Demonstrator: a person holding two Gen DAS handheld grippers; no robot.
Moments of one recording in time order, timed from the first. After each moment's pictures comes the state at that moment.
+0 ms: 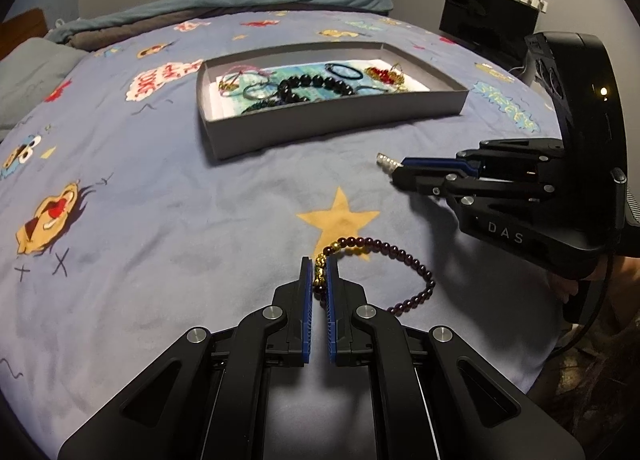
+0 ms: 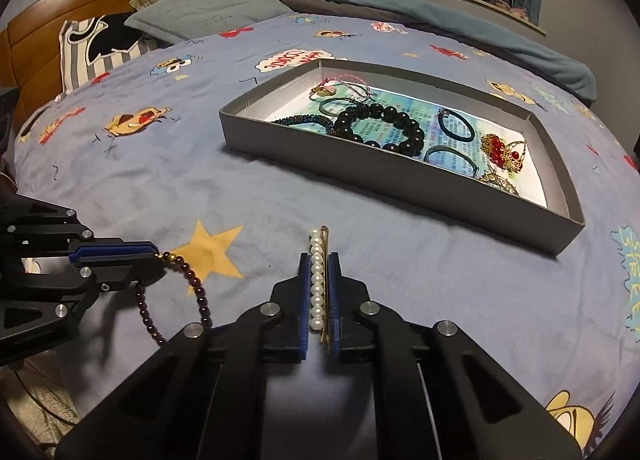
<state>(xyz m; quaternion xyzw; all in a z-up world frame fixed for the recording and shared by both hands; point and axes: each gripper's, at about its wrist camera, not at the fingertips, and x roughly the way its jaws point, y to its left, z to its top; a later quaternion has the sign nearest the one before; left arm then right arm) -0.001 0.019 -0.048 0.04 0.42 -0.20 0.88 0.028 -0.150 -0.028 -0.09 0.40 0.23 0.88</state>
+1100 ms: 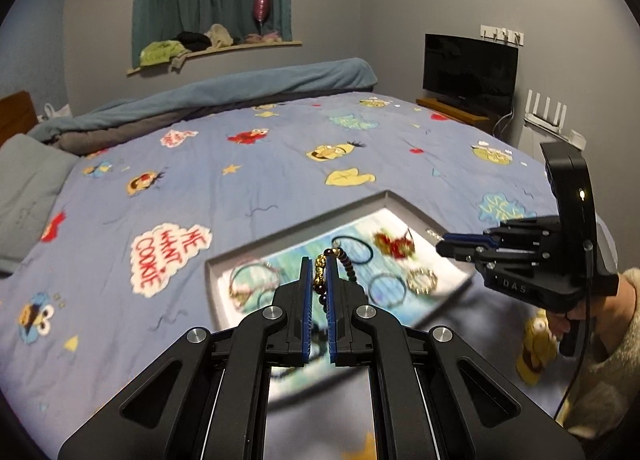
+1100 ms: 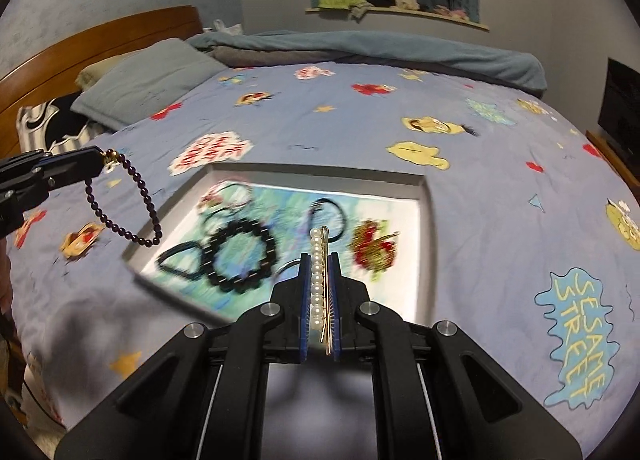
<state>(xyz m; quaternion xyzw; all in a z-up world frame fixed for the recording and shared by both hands) 0.123 -0.015 0.072 0.07 0.30 -0.23 0.92 0.124 -0.245 0.037 -0.01 0.36 0.15 0.92</state>
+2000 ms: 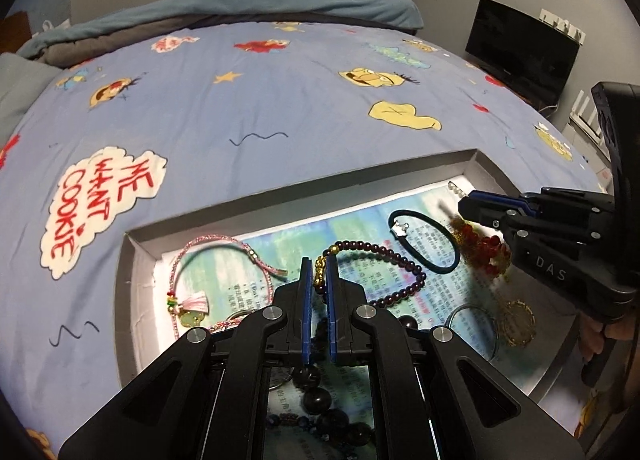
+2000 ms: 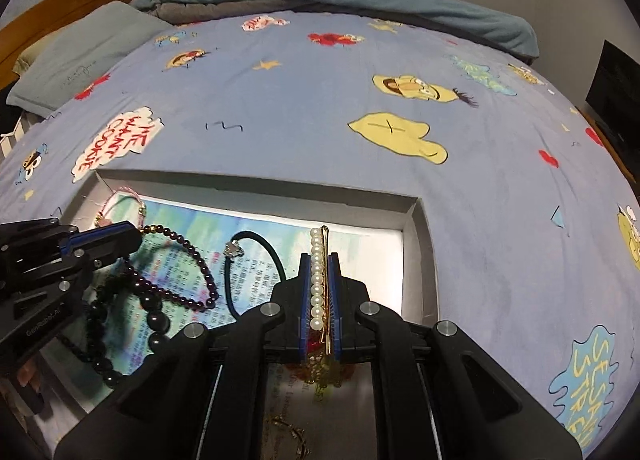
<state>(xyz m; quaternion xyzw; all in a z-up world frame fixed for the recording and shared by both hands) 0.251 -0.041 -0.034 0.02 0.42 -0.19 0.89 0.245 -0.235 -0.012 -0.04 0.45 0.08 0.89</state>
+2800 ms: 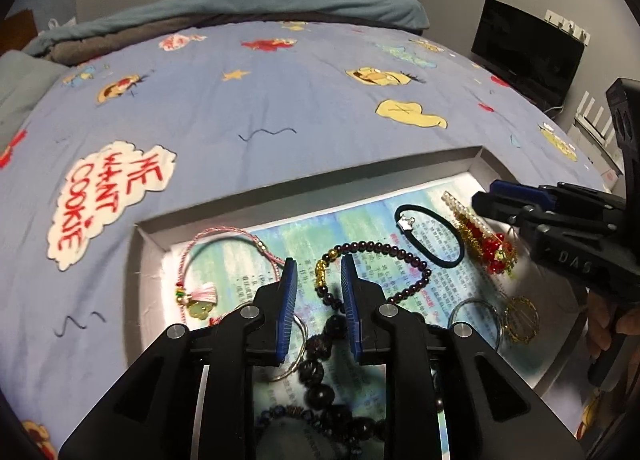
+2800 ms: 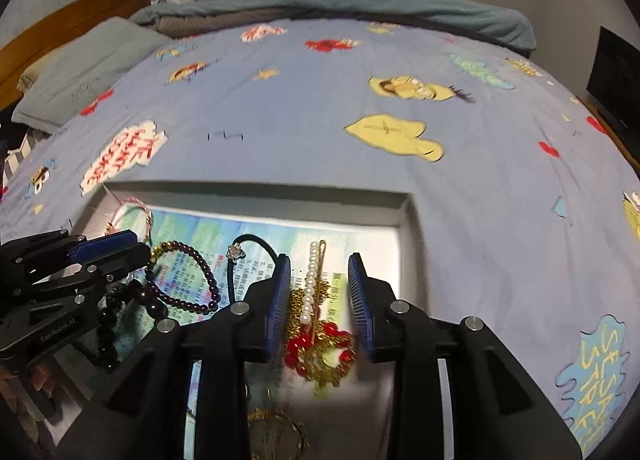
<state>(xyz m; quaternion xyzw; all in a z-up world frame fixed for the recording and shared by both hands) 0.245 -0.036 -0.031 0.02 0.42 -0.18 0.89 0.234 -0.248 0.000 -0.01 0.43 0.09 0.90</state>
